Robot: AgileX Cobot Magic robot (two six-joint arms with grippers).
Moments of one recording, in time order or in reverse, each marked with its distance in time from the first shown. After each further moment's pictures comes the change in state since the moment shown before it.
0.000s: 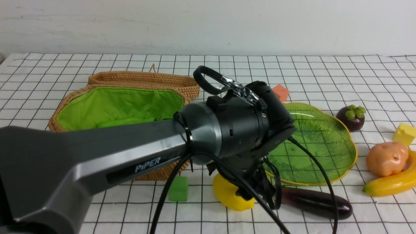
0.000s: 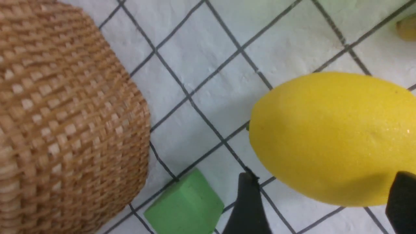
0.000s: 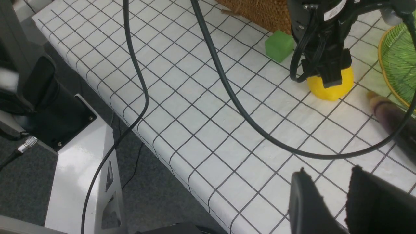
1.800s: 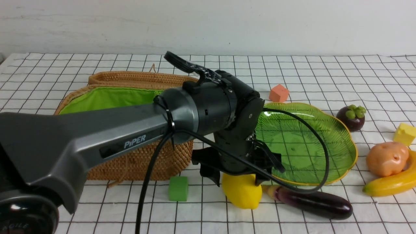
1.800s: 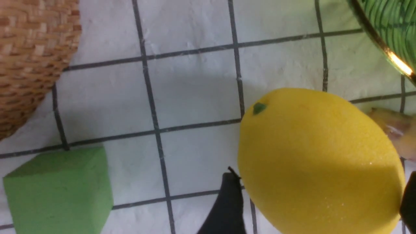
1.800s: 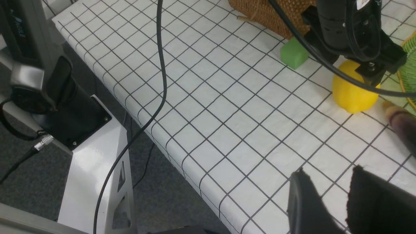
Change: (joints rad) right arm 0.000 0.000 0.000 0.044 0.002 -0.029; left arm 0.121 0.028 0.000 -0.295 -0.152 -0.389
